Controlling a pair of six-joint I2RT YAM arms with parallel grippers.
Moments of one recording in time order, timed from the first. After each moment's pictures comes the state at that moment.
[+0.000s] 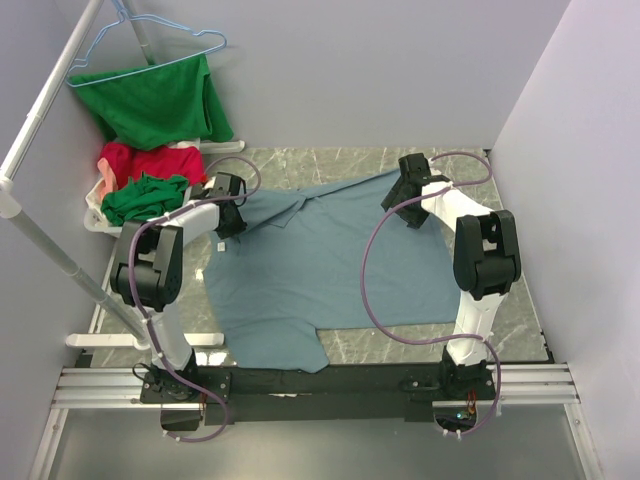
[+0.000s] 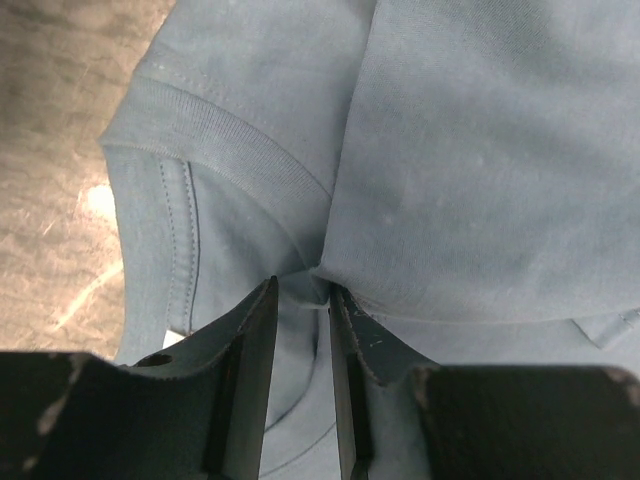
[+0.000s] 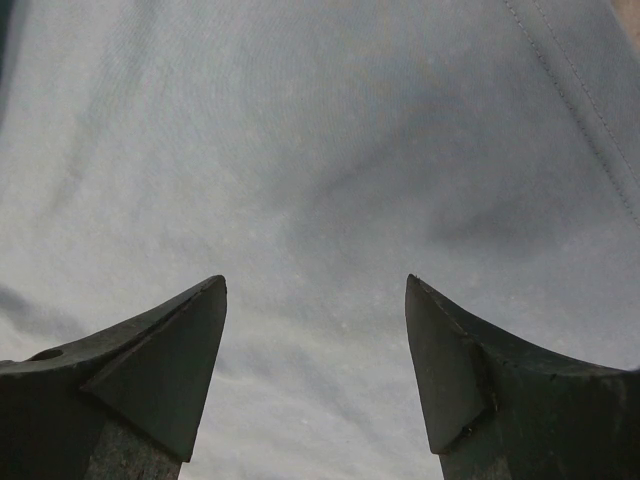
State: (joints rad) left arm -0.22 1.86 1.20 -0.37 -0.26 -0.61; right arm 0.18 1.95 1.42 -0.52 0.18 0.77
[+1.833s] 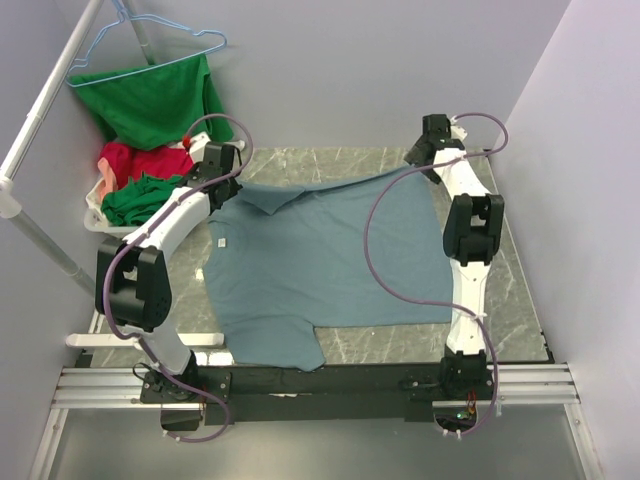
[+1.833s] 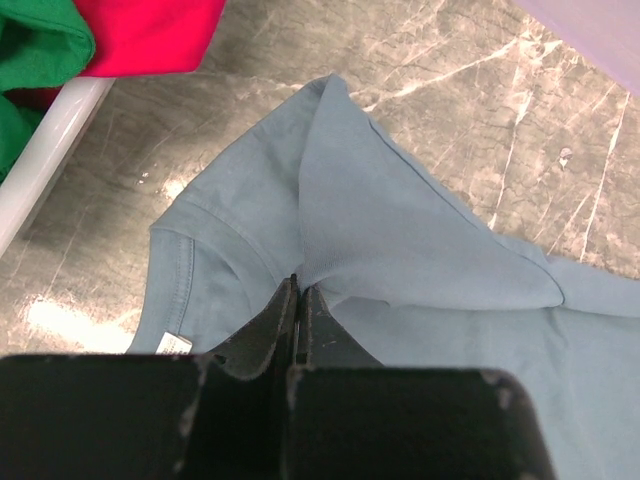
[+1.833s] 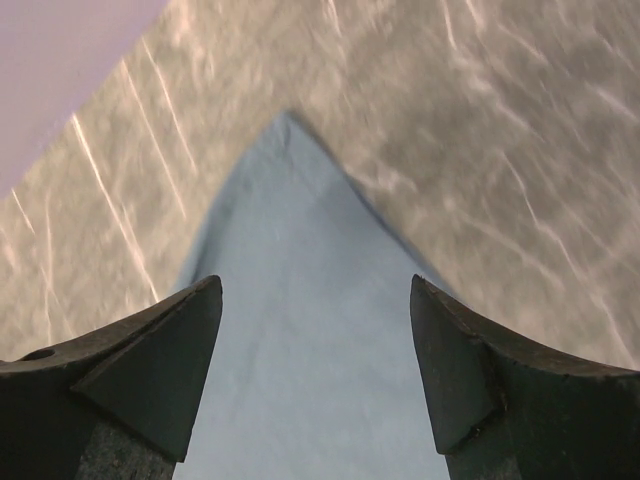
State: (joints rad) left arm -0.24 1.70 1.36 -0.39 -0.40 -0.68; right arm 0.03 2.38 2.13 -0.63 0.29 0.67
